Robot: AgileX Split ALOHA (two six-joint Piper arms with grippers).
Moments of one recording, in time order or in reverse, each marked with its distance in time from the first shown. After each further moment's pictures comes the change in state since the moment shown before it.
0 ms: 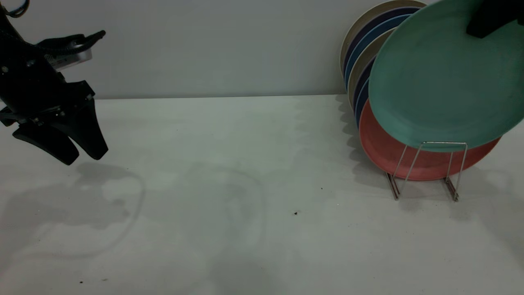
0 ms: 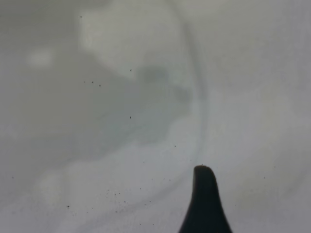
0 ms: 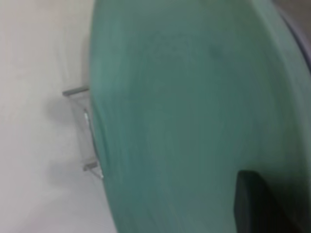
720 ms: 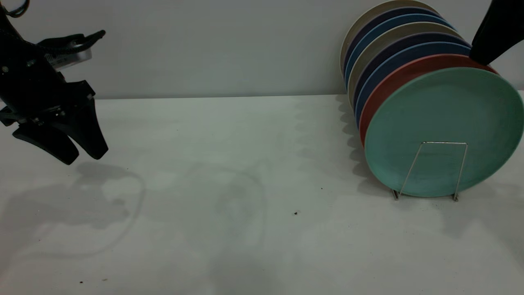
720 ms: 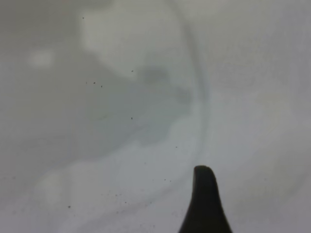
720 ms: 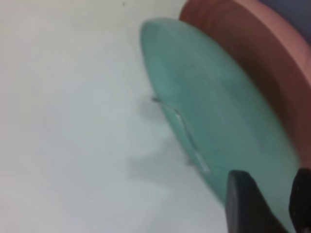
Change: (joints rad) left arm 0.000 0.000 0.000 0.003 -0.004 -0.007; right arm 0.000 0.000 -0.003 0.034 0.199 0.336
